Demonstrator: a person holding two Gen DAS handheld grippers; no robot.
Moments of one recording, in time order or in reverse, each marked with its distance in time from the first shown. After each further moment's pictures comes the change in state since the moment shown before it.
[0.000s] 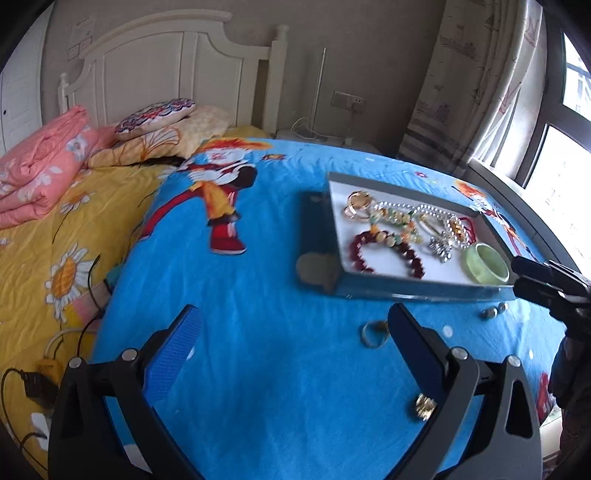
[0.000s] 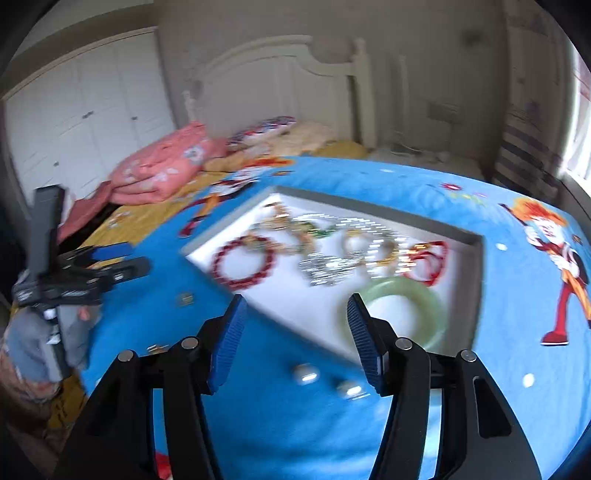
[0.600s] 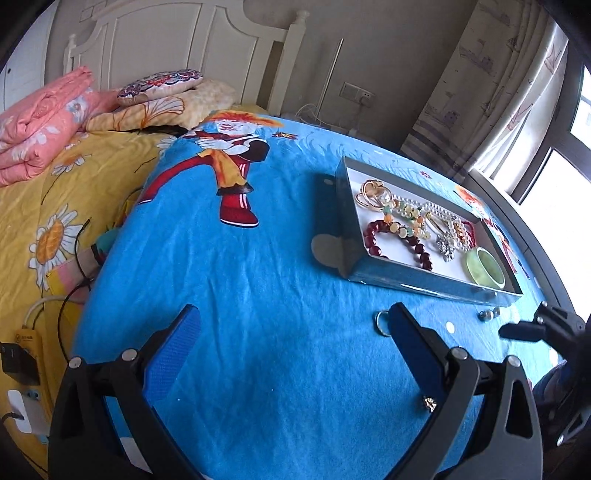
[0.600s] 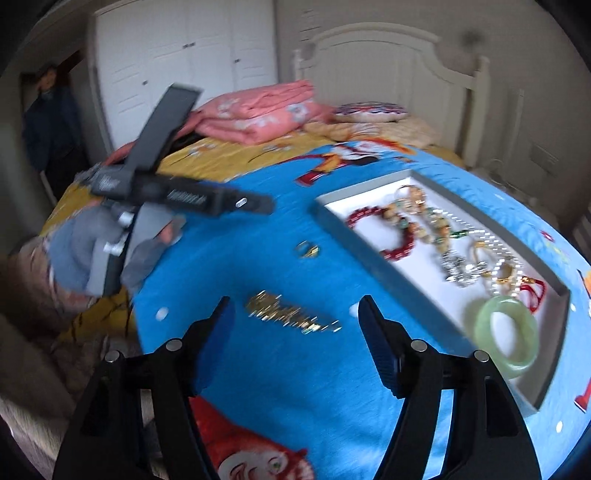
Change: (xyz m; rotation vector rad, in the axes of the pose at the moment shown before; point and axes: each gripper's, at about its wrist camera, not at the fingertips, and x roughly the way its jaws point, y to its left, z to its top) left arm 0.012 0.021 -0.006 -0.100 0.056 -0.068; right arm 0.009 0.079 -0.027 -0.339 0.113 0.233
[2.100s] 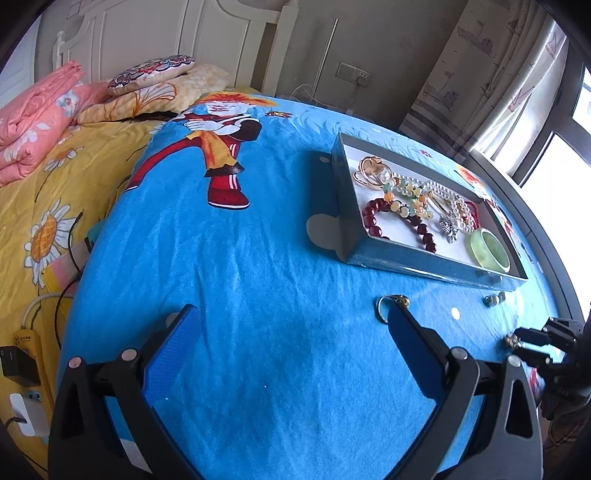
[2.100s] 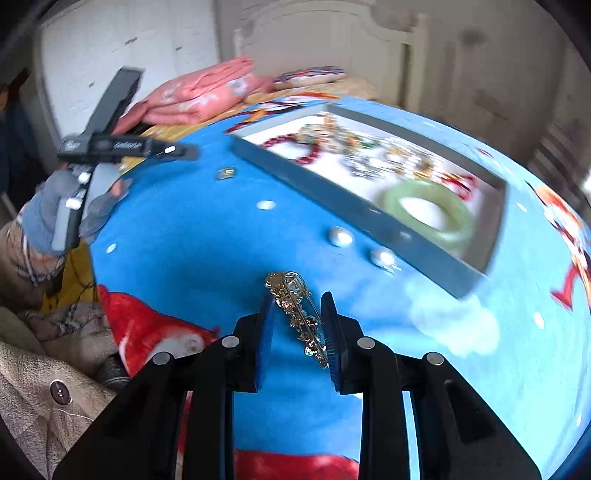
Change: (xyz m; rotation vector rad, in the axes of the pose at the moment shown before) left arm 0.015 -0.005 -0.001 0.025 0.075 0.002; right arm -0.040 -0.049 -0.072 0.191 0.092 -0.179
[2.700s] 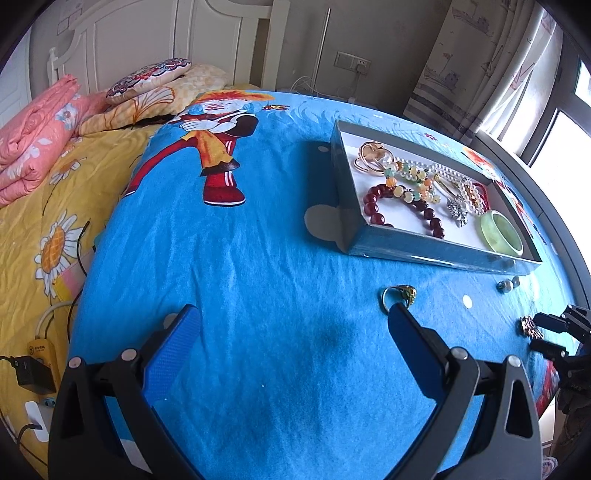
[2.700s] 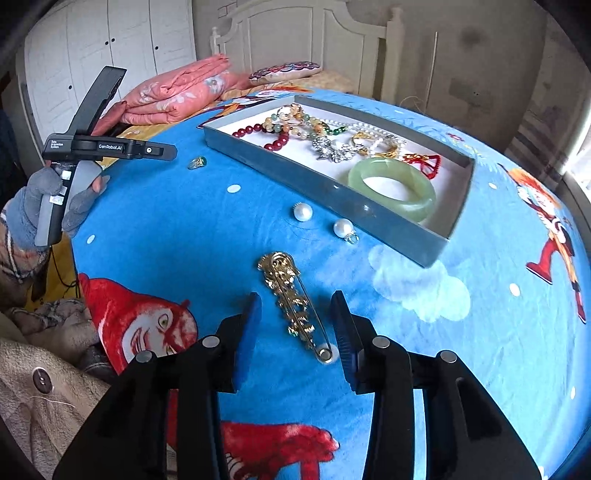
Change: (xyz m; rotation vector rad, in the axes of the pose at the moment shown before) left arm 0.006 -0.011 0.000 0.059 0.029 0.059; right arm -0.005 -0.003 -0.013 0.016 0.009 -0.086
